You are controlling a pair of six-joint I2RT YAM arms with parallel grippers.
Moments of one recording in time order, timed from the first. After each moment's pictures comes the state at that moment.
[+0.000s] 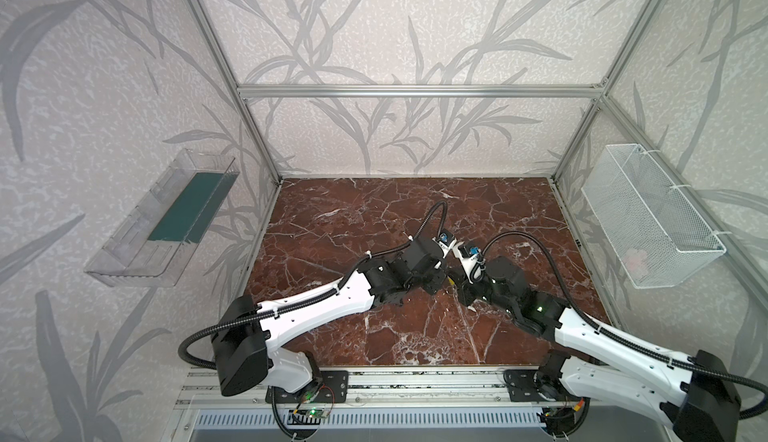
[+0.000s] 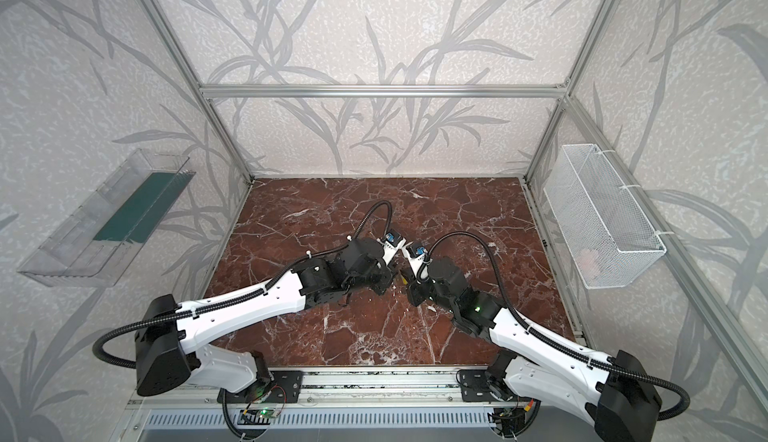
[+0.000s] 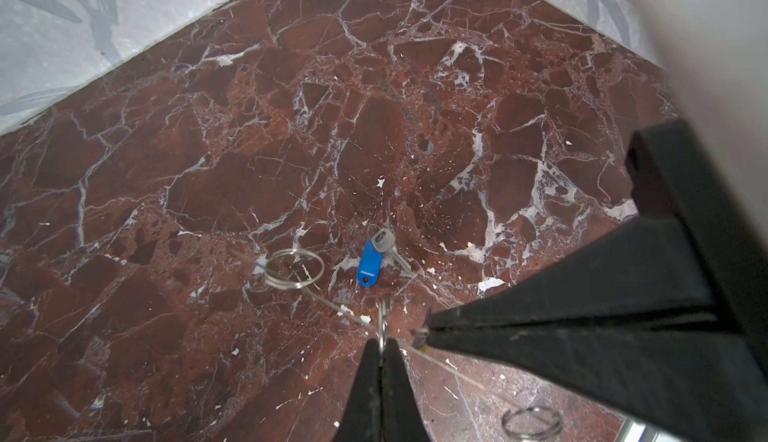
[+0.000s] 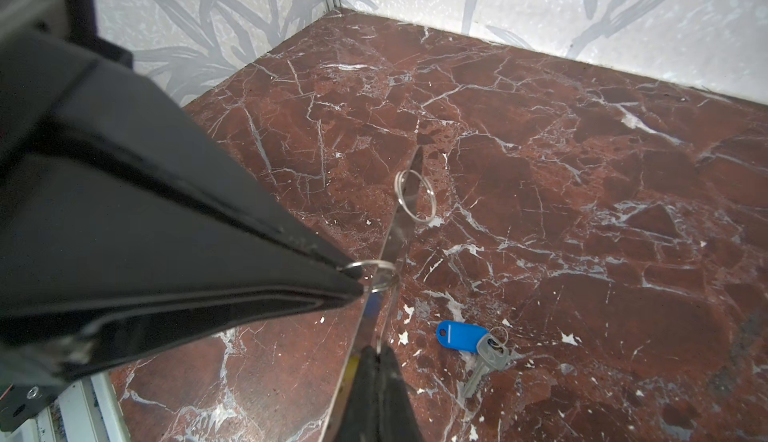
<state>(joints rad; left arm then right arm) -1.01 1.42 1.12 -0.40 -0.17 -0.17 0.83 0.96 0.58 -0.07 0.02 0.18</state>
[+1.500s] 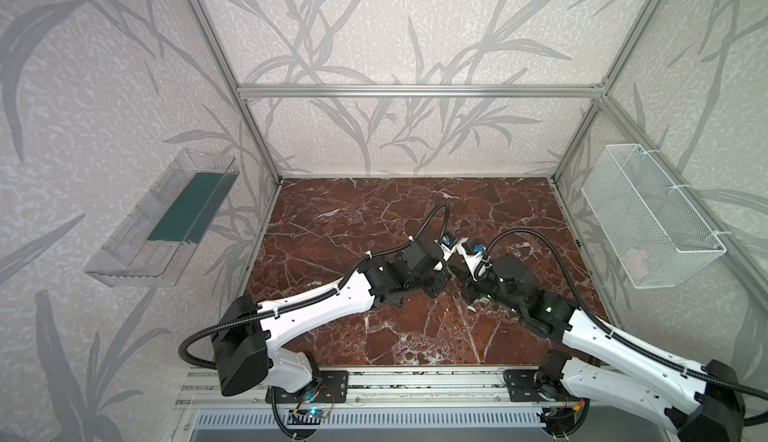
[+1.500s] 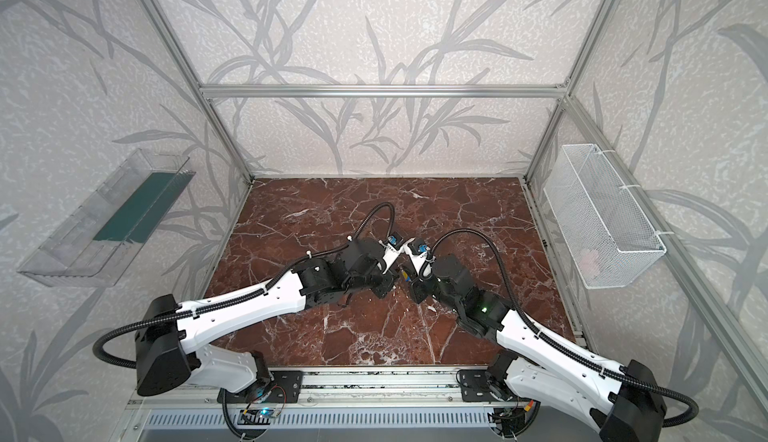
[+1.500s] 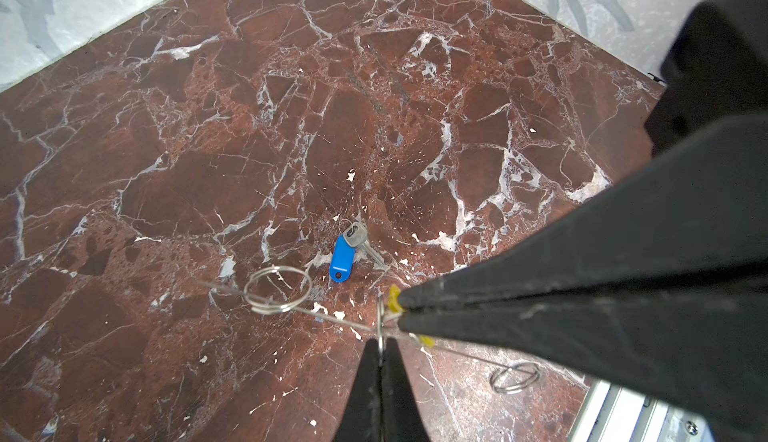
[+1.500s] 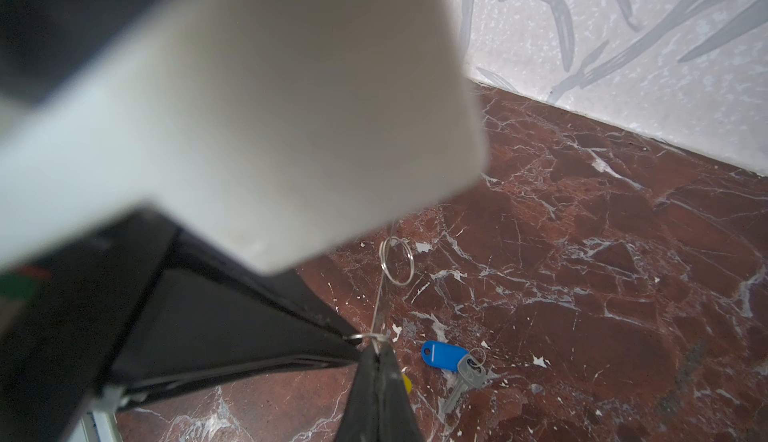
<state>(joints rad) -1.01 1.42 1.12 -0.41 -0.08 -0.15 0.83 0.92 0.63 -0.12 0.05 0.12</state>
